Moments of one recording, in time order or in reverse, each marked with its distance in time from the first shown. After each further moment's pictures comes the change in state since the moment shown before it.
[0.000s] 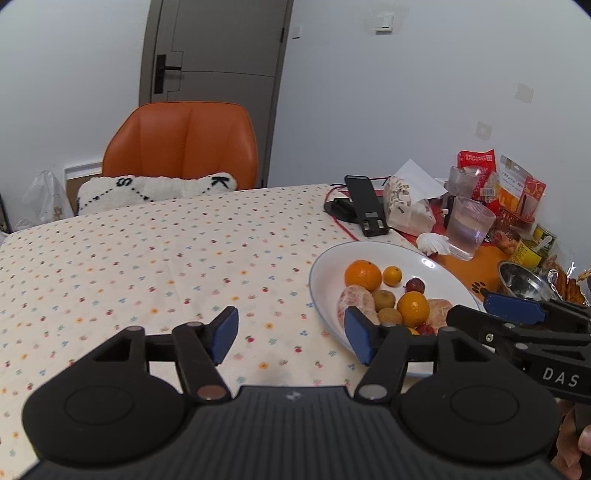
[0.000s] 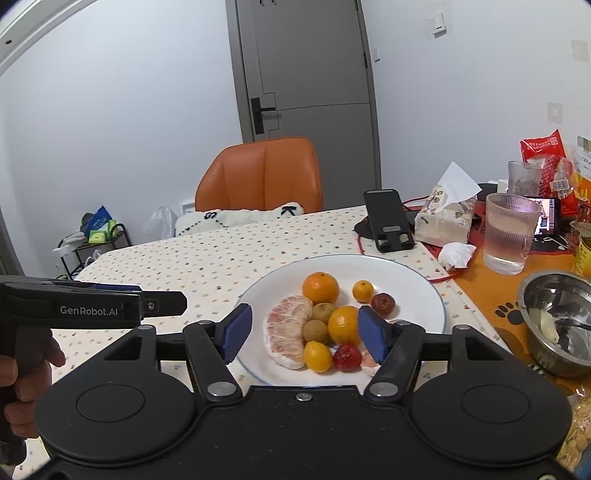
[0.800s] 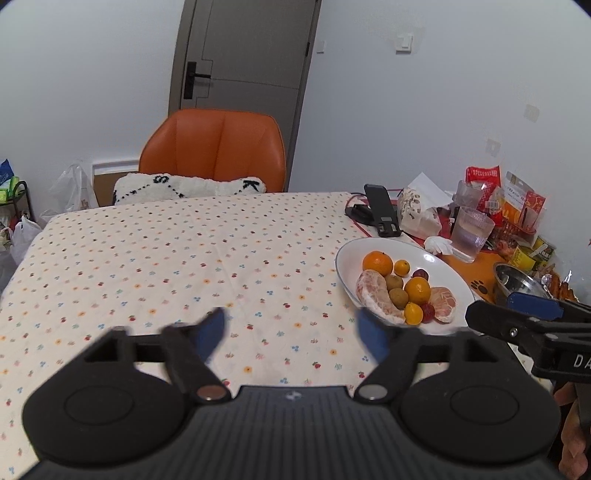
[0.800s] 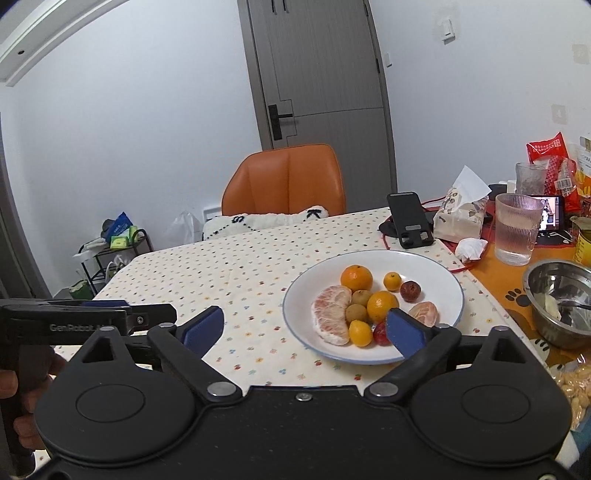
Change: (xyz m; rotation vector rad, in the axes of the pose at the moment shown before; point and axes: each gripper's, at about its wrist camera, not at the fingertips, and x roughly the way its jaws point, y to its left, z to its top) left arm -0.072 0.020 -0.028 -0.051 -0.047 0.047; right arm -0.046 0.029 -0.007 0.016 -0.012 0.050
